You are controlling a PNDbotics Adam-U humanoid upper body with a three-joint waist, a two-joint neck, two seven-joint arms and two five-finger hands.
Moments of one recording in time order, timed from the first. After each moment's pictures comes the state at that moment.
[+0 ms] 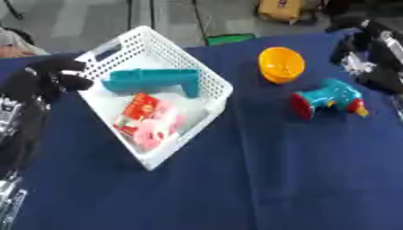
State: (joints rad) left arm -0.29 0.32 -0.14 -1.98 0.09 -0.15 -0.12; right arm -0.53 -0.50 -0.14 -1.49 0.08 -0.43 0.35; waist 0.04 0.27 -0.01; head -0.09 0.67
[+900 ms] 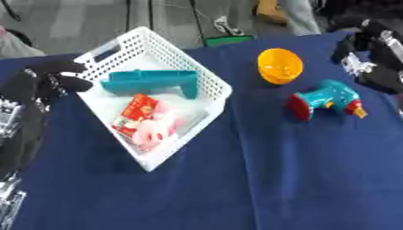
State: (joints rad) left arm -0.29 0.32 -0.14 -1.98 0.09 -0.14 -0.13; right arm -0.54 -0.53 -0.14 -1.46 0.09 -0.45 0.36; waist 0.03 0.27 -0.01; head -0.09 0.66
